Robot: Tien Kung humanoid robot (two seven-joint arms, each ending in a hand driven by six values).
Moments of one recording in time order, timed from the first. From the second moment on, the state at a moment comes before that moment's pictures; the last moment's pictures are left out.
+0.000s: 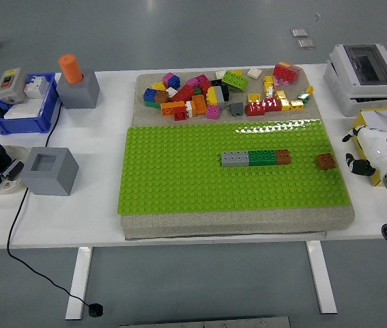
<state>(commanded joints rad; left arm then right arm) -0.08 0.12 -1.75 -0.18 1.69 0.02 0.20 0.28 -0.40 1.11 1.26 -2.22 -0.05 -0.31</state>
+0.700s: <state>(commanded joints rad) -0.07 0.13 -1.75 -0.18 1.70 0.02 0.20 0.29 -0.40 1.05 1.28 -2.25 0.00 -0.35</state>
